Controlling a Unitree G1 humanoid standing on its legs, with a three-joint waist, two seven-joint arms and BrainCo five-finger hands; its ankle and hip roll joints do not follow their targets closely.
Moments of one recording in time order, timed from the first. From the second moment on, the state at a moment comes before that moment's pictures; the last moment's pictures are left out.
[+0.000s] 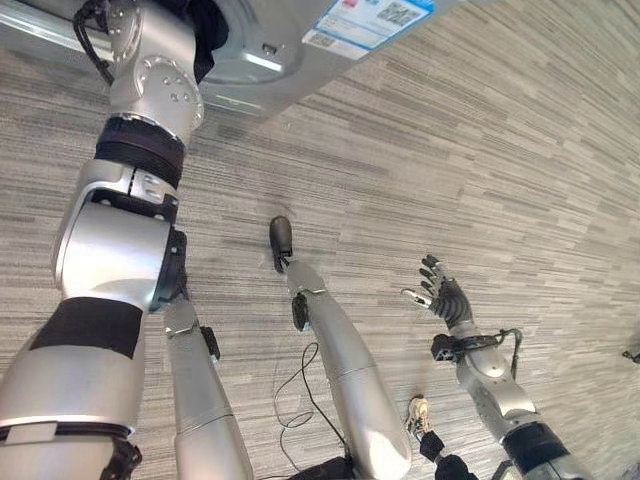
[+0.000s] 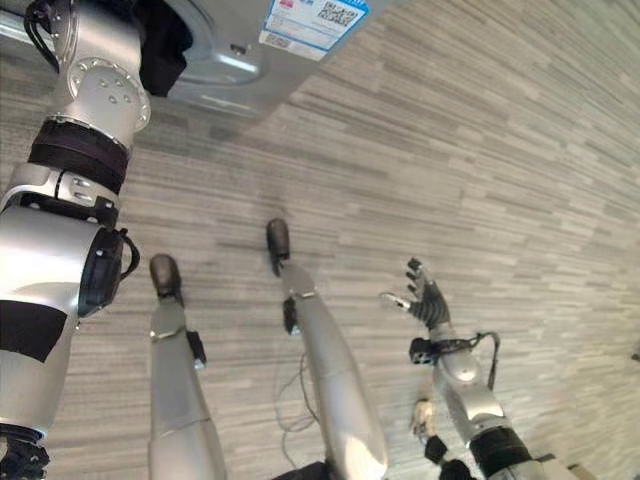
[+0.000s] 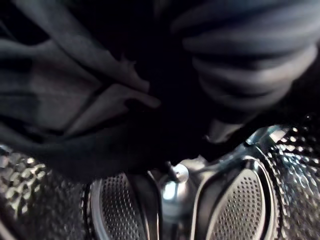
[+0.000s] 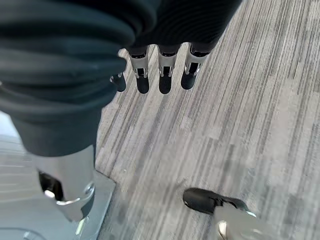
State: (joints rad) left arm -1.60 0.49 -0.31 1.03 -1.18 -0.34 0.35; right arm -0.09 -0.50 0.25 0.26 0.45 -0.22 -0.11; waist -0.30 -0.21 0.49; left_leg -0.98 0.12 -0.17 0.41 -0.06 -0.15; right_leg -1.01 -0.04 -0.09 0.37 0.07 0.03
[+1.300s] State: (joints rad) left arm -1.15 0.93 -0.74 0.47 0.46 0.03 0.15; right arm -0.02 -0.56 0.23 0.38 0.39 -0.17 0.03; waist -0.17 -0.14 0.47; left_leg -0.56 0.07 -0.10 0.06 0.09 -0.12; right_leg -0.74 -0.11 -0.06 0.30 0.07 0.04
